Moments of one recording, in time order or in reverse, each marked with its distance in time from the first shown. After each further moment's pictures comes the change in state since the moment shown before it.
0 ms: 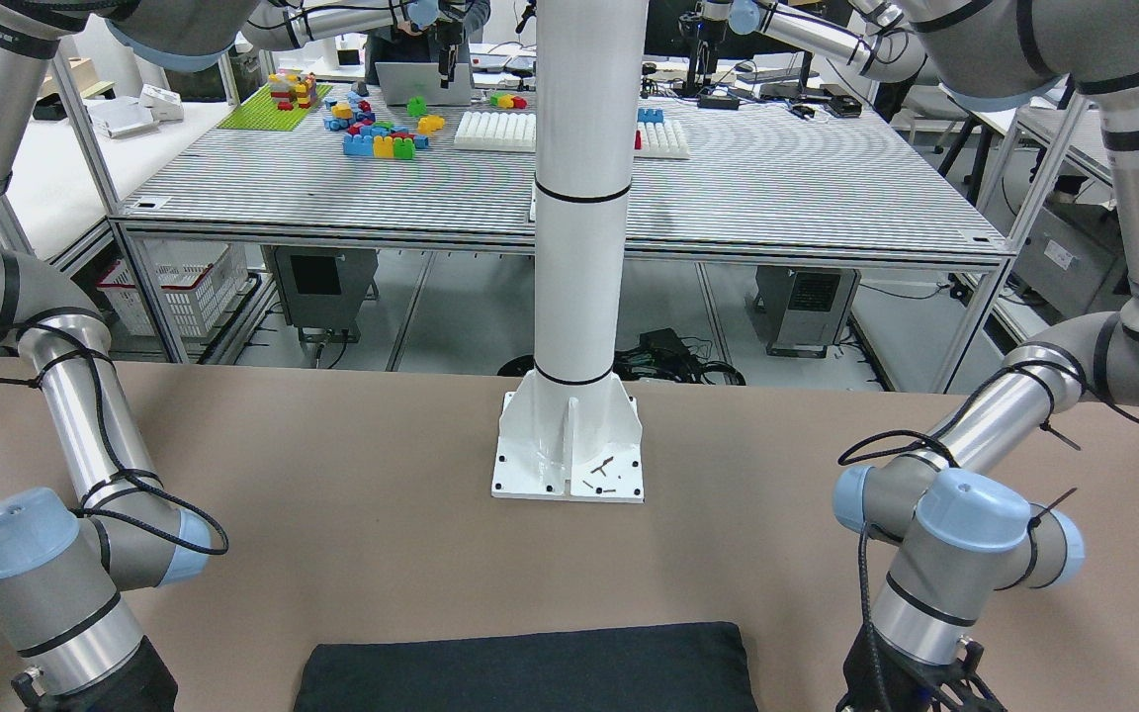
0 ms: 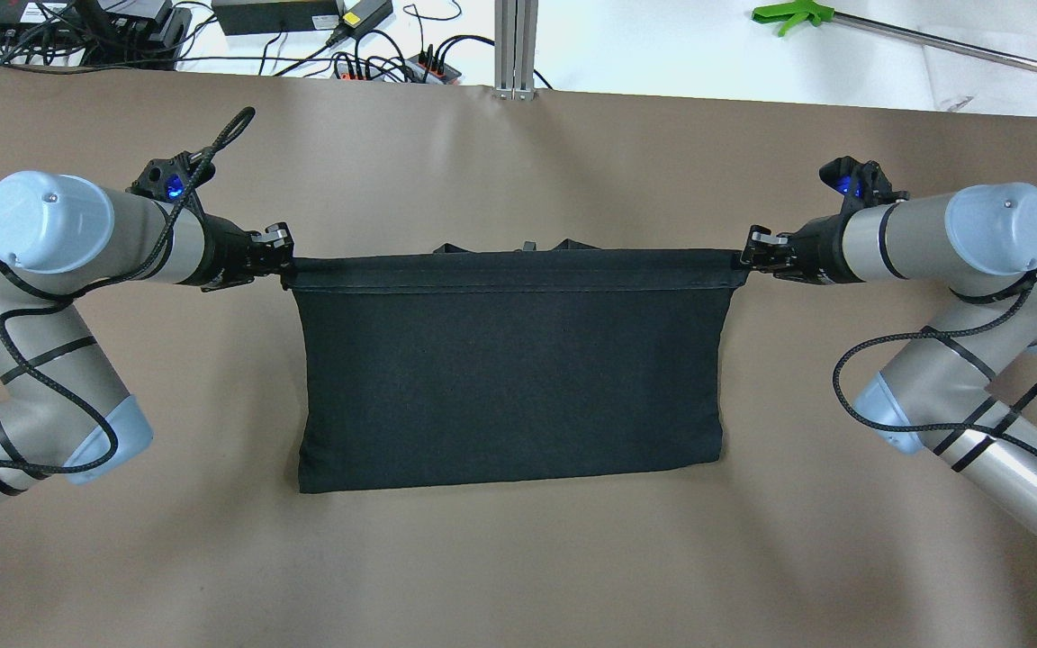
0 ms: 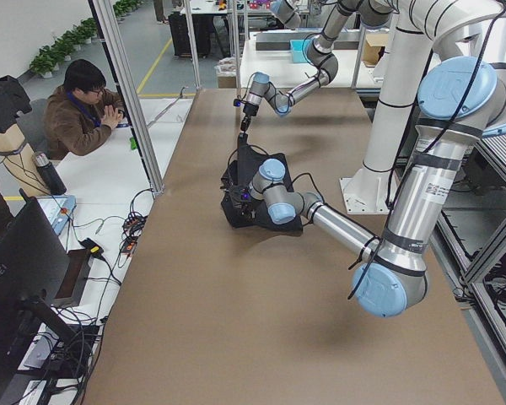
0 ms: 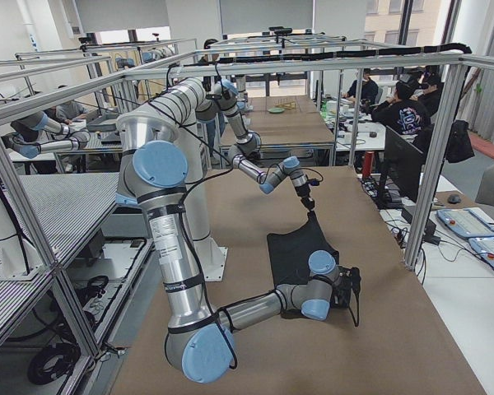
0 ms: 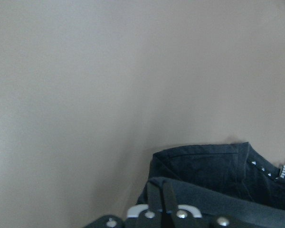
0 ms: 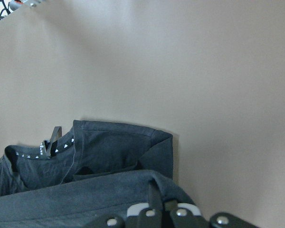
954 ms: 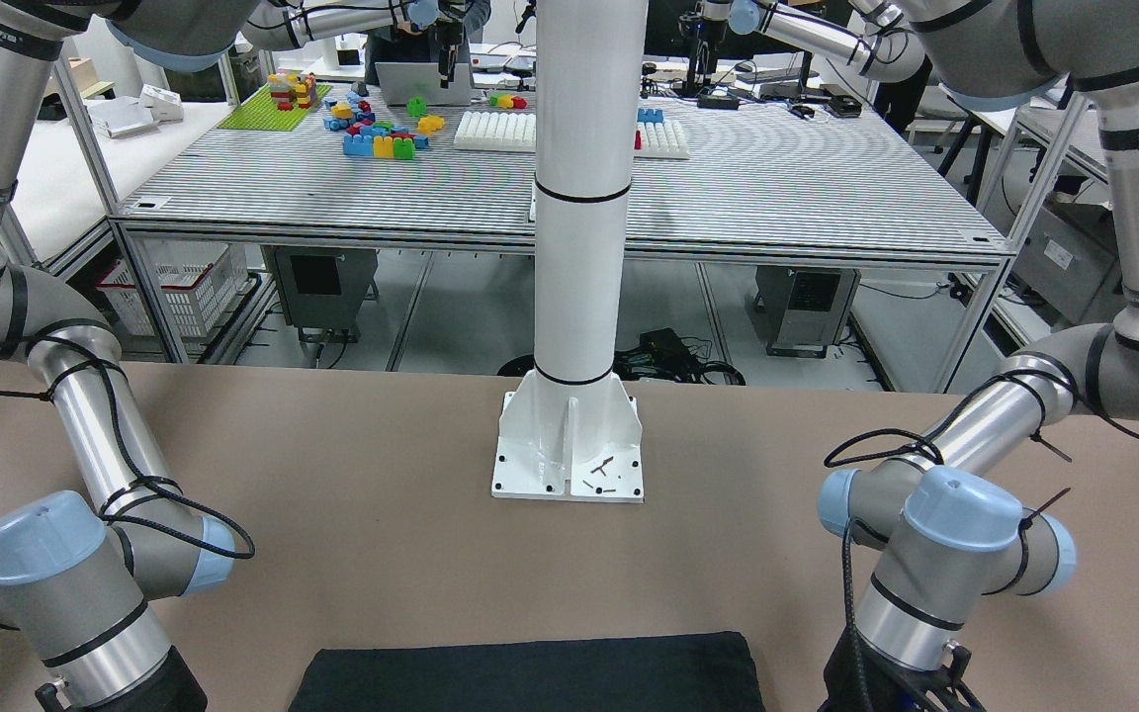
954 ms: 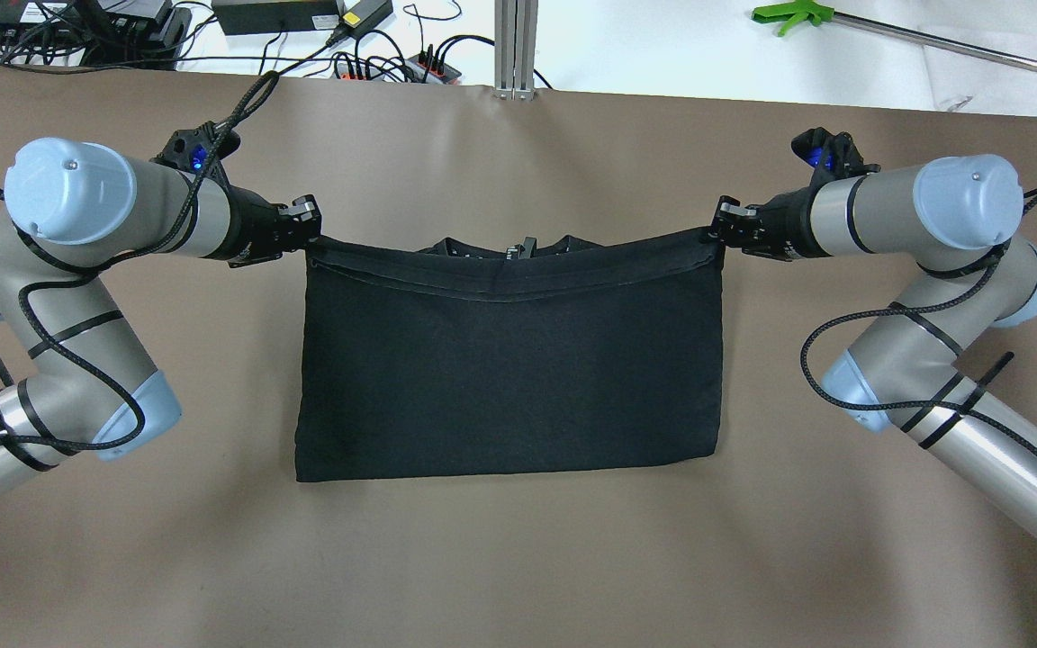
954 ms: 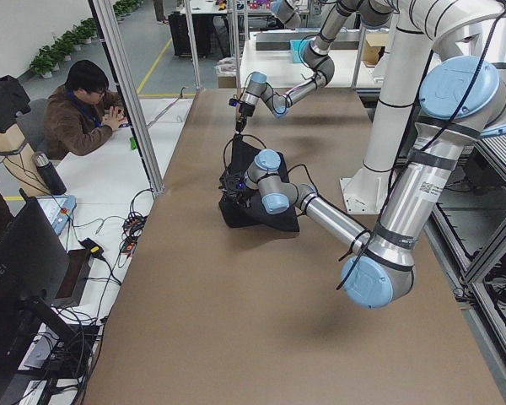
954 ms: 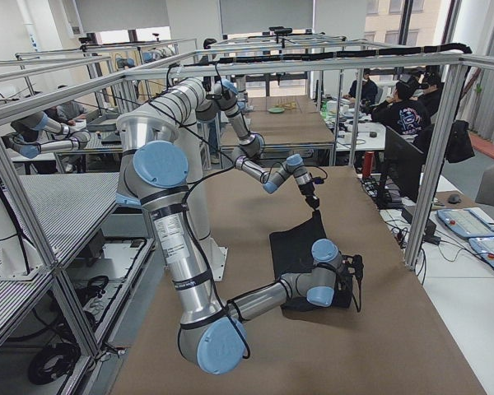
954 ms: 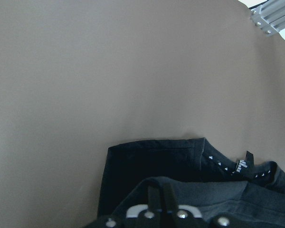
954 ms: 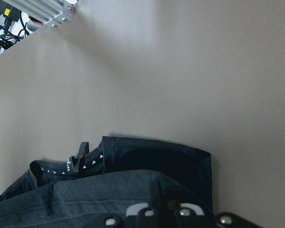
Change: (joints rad) left arm -0.011 -0.078 0.012 0.008 -0.009 -0.010; right arm -0.005 0.078 -0.007 -0.014 -0.015 0.053
